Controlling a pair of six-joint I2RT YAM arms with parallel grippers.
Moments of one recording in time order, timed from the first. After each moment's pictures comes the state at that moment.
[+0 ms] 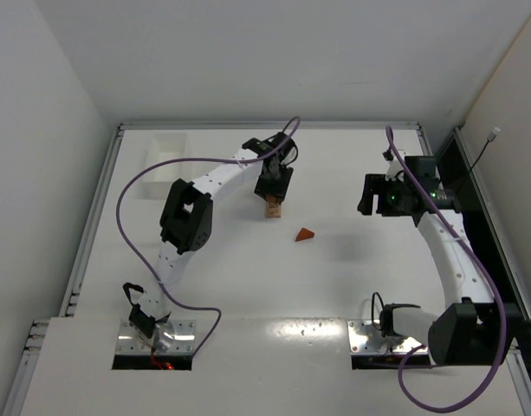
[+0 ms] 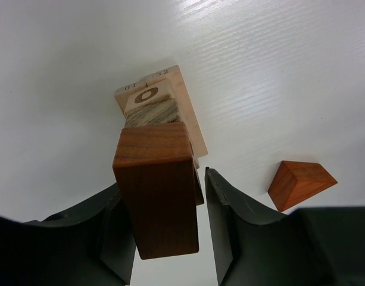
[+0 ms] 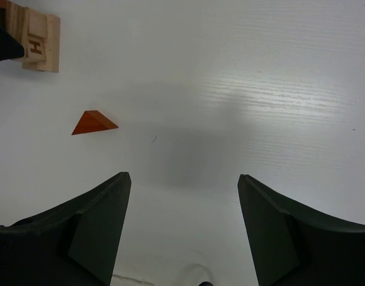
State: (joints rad) left arm -0.62 2.31 2.09 -0.97 -0.01 -0.33; right arm -0.04 1.18 1.00 -0.68 -0.22 0.03
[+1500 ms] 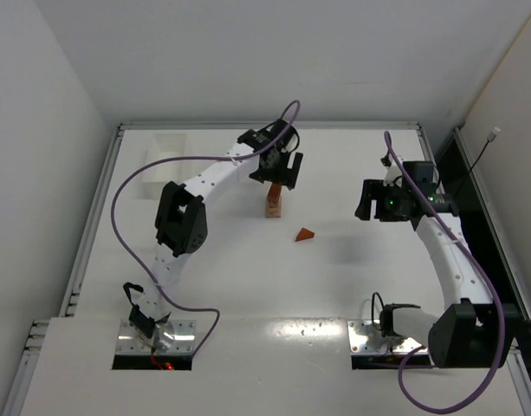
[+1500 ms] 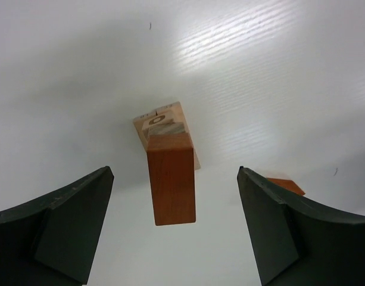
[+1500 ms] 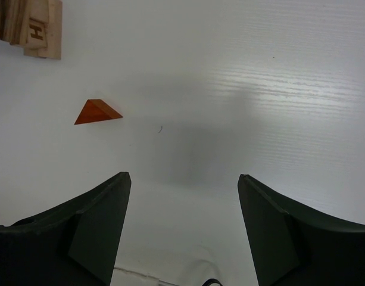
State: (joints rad) left arm -0.64 2.25 2.14 -0.94 -0.08 -0.33; right arm -0.04 1.17 0.94 -0.67 -0.24 0.04
